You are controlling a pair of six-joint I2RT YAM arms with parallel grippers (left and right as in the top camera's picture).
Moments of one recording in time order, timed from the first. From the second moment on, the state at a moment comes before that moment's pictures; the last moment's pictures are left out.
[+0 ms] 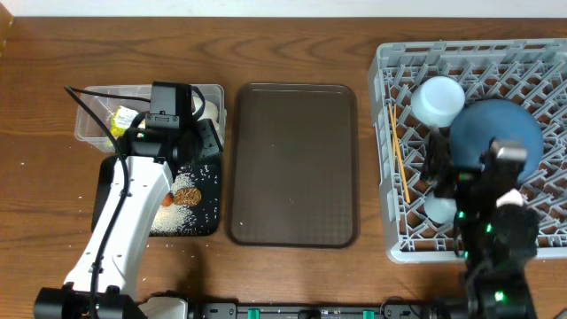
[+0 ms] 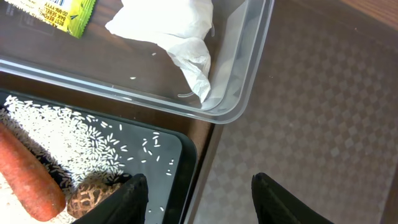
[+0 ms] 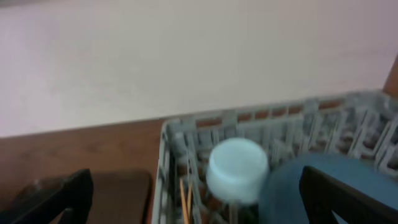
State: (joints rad) left arm -0.09 1.42 1.11 -0.78 0.04 -0.44; right arm 0.08 0.52 0.45 -0.04 0.10 0.17
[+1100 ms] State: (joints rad) left arm -0.09 1.42 1.11 -0.78 0.04 -0.44; right arm 0.07 0.01 0.01 -0.07 0.01 0.01
